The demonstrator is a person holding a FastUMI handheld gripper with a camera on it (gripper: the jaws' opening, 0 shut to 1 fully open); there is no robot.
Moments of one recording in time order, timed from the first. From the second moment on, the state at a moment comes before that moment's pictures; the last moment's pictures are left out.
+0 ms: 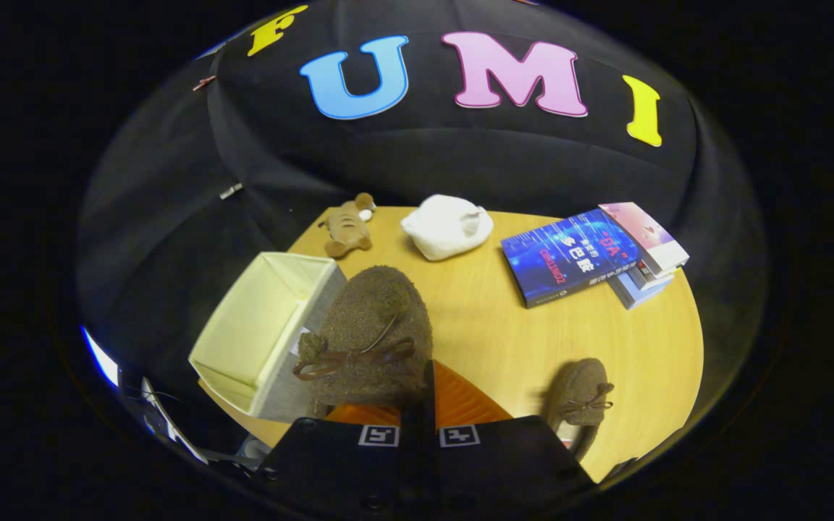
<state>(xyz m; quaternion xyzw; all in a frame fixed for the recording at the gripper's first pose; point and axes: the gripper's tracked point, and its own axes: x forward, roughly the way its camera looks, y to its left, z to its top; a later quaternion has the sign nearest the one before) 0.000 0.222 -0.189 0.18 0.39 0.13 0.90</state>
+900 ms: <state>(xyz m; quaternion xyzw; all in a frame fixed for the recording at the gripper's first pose) 0.072 0.438 -0.205 0.21 0.46 0.10 0.86</state>
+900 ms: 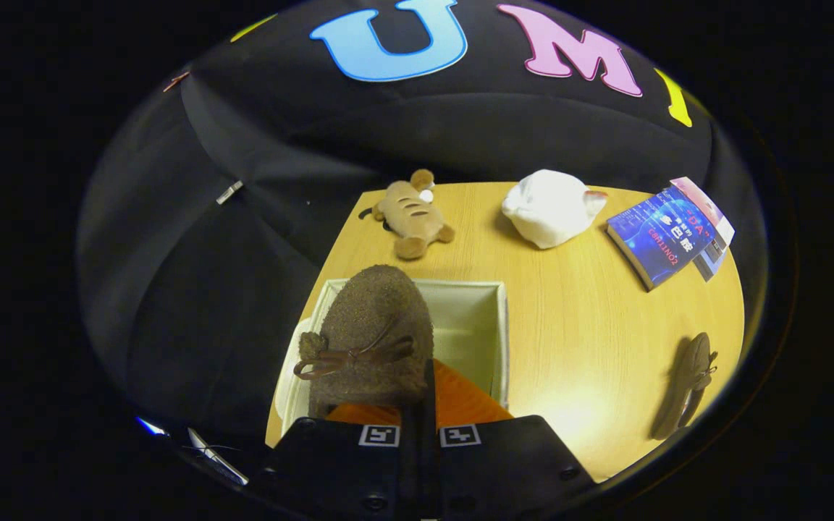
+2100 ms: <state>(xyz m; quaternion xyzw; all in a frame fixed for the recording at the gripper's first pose) 0.053 0.476 -0.174 0.23 0.44 0.19 0.85</state>
